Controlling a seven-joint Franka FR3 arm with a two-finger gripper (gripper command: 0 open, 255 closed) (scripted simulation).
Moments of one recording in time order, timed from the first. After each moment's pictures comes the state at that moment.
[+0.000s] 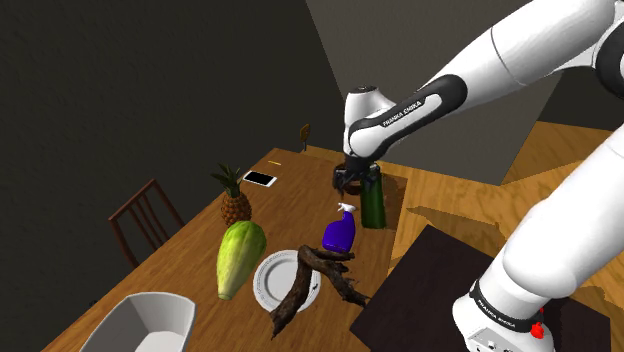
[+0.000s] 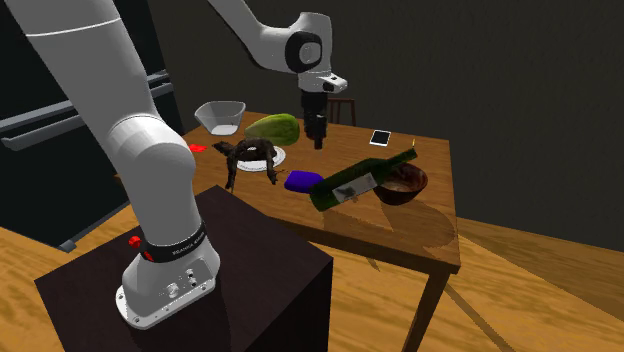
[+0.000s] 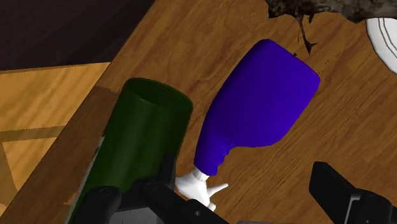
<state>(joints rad) -0.14 -0.13 0.09 -2.49 -0.02 2.32 0.59</state>
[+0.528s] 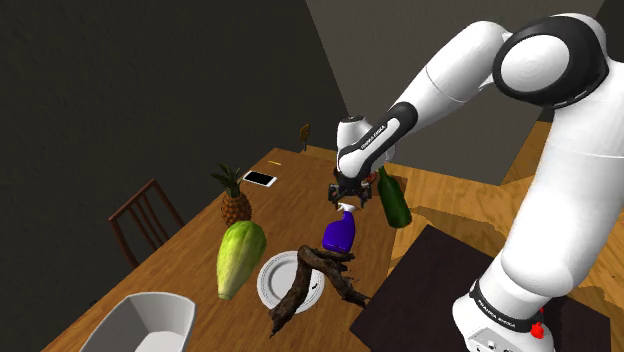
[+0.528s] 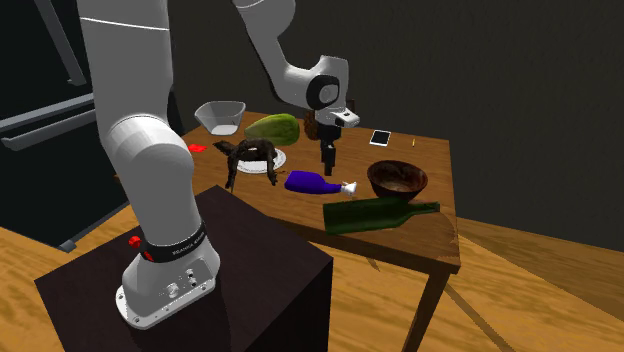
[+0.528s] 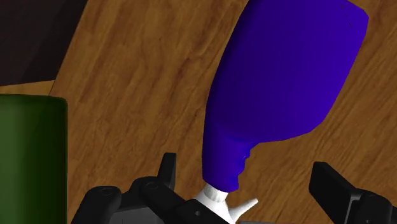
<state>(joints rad) -0.16 0.19 0.07 -2.39 -0.05 2.51 0.75</state>
